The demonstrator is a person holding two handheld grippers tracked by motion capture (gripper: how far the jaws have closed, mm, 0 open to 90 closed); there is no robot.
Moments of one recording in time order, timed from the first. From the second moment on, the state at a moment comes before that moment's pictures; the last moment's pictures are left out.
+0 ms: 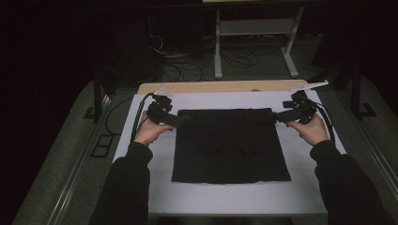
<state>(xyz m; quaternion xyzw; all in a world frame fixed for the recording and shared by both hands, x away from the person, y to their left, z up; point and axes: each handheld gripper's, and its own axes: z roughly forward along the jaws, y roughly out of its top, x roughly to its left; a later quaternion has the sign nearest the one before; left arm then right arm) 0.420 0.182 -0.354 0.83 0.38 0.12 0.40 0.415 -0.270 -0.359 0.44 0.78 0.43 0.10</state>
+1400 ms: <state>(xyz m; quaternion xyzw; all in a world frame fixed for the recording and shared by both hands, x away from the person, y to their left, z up) 0.395 0.161 -0.388 0.83 0.35 0.07 0.42 0.391 -0.239 -0.395 0.39 0.81 0.43 0.05</state>
